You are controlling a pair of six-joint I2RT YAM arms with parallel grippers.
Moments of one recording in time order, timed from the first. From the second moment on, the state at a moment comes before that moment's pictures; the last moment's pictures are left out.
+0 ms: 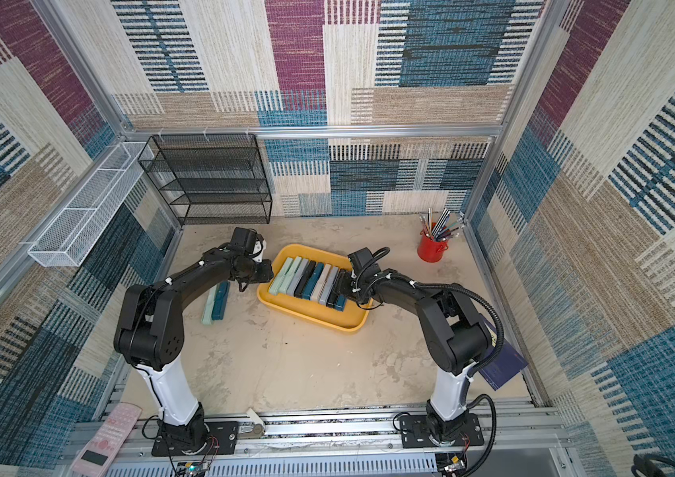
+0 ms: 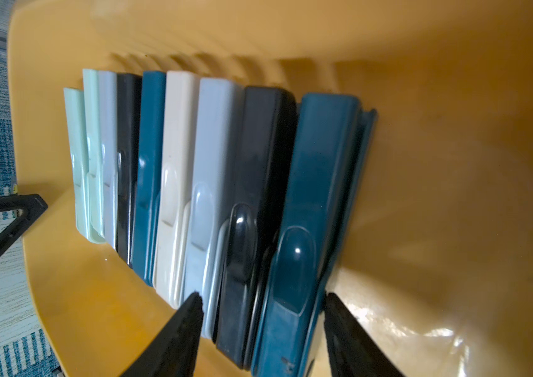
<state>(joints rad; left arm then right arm) -0.25 1.88 1.36 -0.54 0.11 -0.23 0.47 1.81 1.12 -0.24 -0.23 0.77</state>
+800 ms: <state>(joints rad) -0.13 1.38 0.95 -0.63 -0.07 -0.36 0.36 1.67 1.17 -0.26 -0.06 0.57</state>
